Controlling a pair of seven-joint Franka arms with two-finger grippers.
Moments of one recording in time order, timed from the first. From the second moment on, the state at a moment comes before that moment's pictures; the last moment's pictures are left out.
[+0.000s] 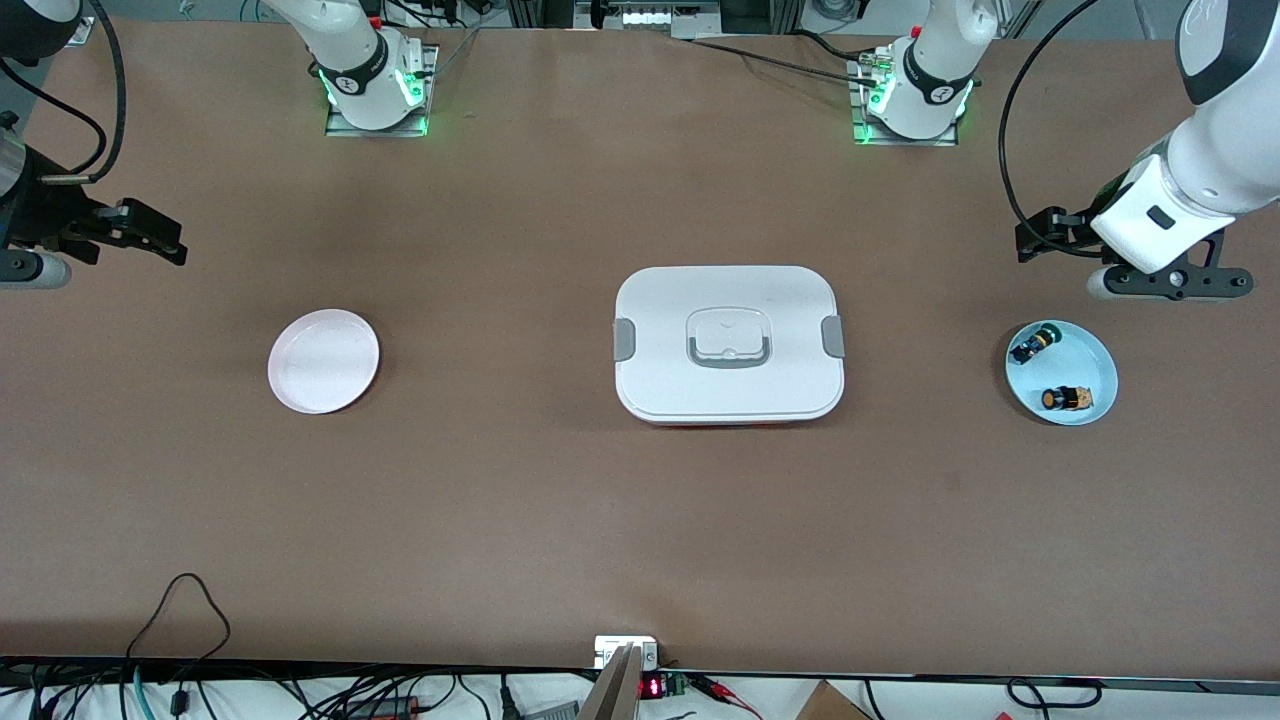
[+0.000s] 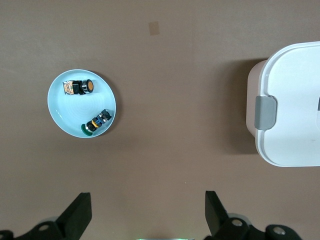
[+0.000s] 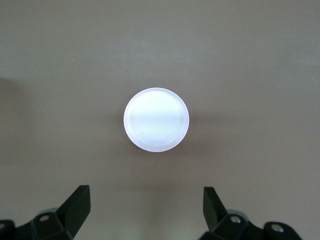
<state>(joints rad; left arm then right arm) -0.16 0.02 0.07 -1.71 0.03 1.57 -0.07 0.08 0.04 -0.08 -1.60 -0.02 1.59 0.00</state>
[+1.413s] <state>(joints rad) 0.20 0.42 0.09 -1.99 0.05 2.30 0.22 0.10 0.07 -0.07 -1.60 -0.02 1.59 0.00</state>
